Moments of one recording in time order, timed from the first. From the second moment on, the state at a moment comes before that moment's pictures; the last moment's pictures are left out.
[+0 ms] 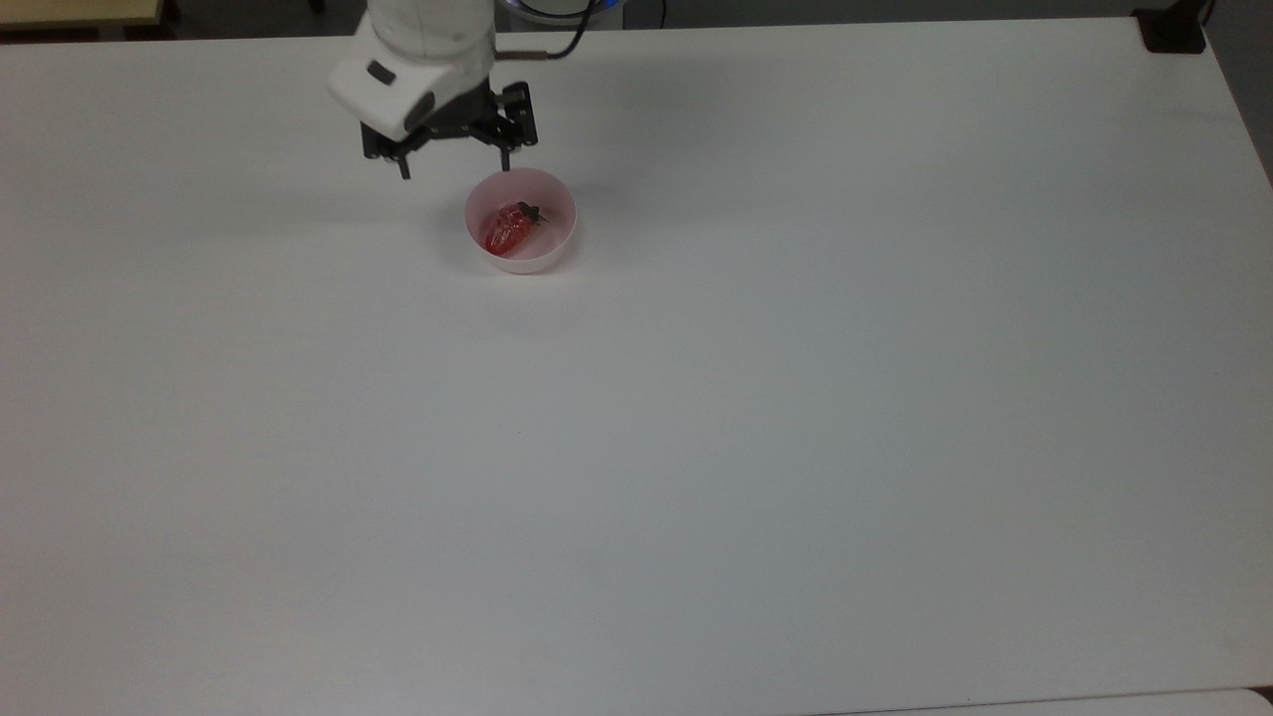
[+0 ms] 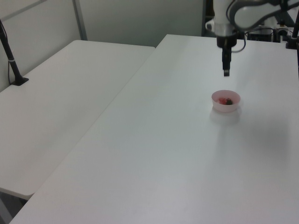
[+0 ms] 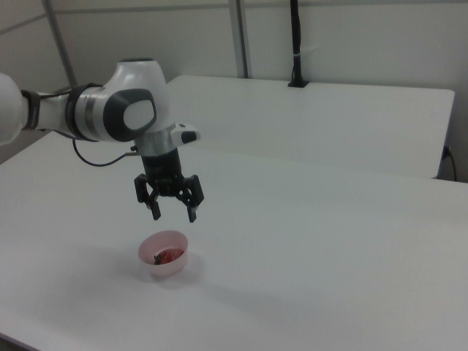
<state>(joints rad) -0.02 0.06 -0.02 -1.98 -0.12 1.95 -0.20</state>
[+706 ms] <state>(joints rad) 0.02 0.20 0.01 -2.00 -0.12 1.96 0.06</state>
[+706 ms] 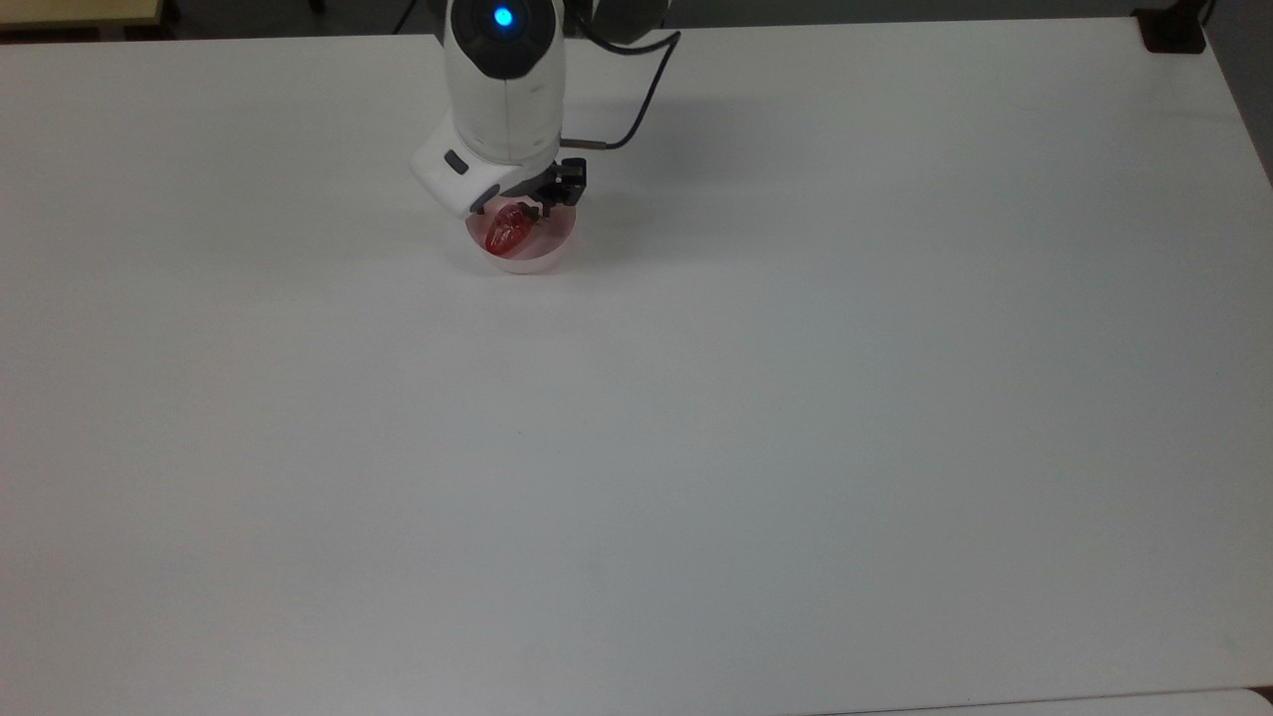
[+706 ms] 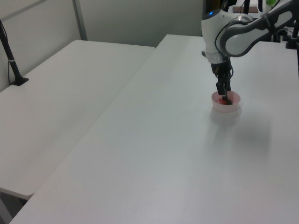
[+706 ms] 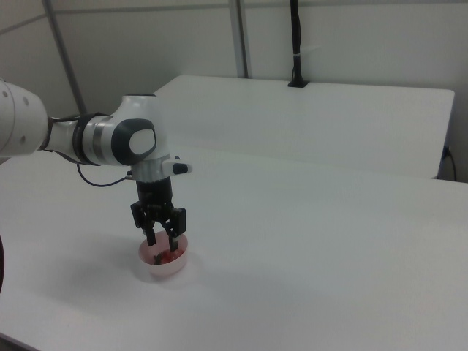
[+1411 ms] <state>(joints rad) 0.02 0.25 0.01 -2.00 -0.09 2.04 0.11</state>
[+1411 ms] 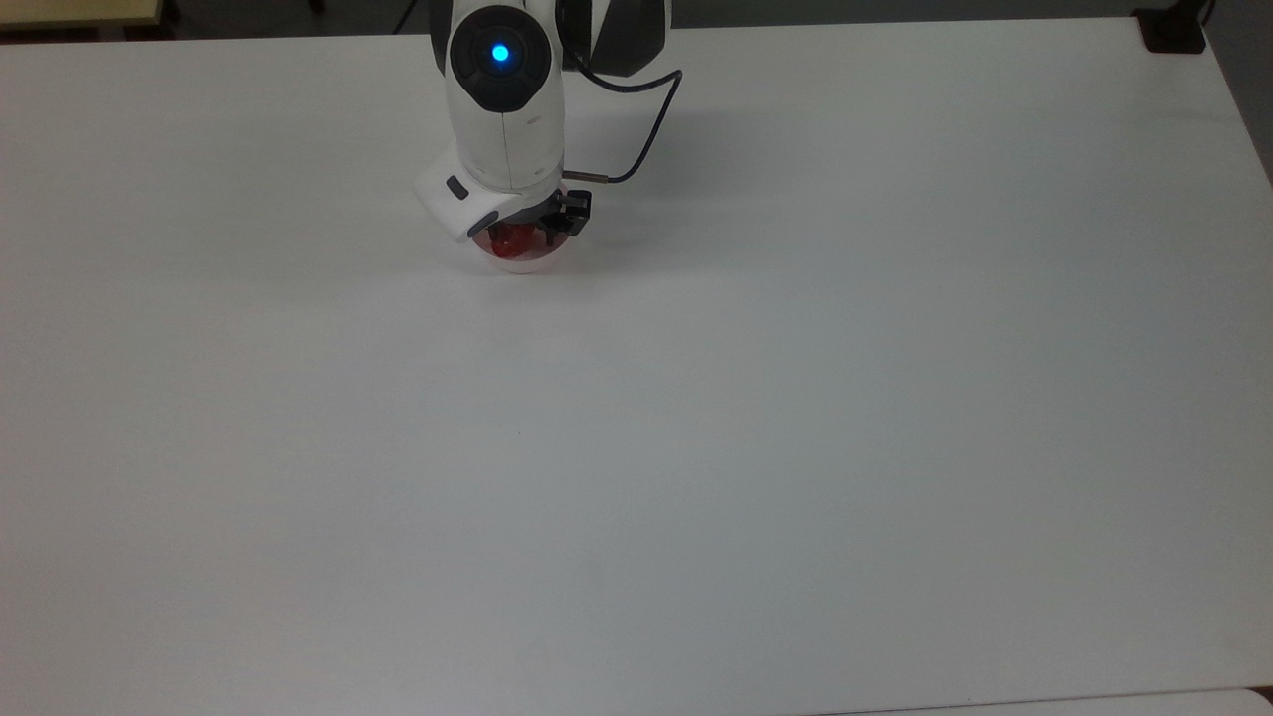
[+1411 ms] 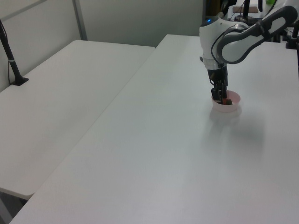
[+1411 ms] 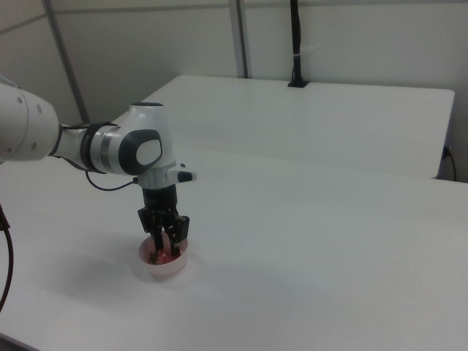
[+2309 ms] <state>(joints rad) 0.02 0.25 0.01 -2.00 -0.09 2.03 0.11</state>
